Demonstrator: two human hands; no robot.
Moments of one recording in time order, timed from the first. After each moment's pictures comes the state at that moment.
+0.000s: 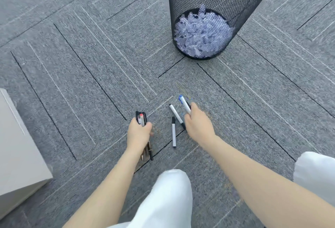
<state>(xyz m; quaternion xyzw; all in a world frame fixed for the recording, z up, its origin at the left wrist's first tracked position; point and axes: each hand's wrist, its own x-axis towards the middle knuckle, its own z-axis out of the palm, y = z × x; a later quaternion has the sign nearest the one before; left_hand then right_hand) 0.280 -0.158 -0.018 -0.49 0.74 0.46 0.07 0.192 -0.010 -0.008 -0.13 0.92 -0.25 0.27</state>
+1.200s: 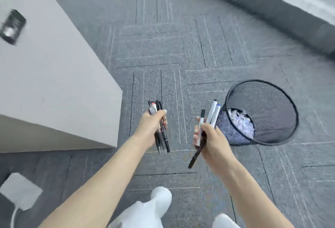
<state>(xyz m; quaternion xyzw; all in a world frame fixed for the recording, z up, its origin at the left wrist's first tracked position) 0.251 -0.204 0.365 -0.59 0.39 0.69 -0.18 0.145 -0.082 0.369 0.01 0.53 -0.65 0.54</state>
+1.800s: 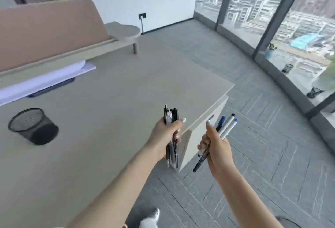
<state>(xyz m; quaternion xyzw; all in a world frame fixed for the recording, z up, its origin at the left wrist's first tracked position) 0.525 -0.115 0.827 -0.54 0.29 0.59 -0.52 0.386 -0.127 0.819 -0.32 0.53 -0.47 0.63</state>
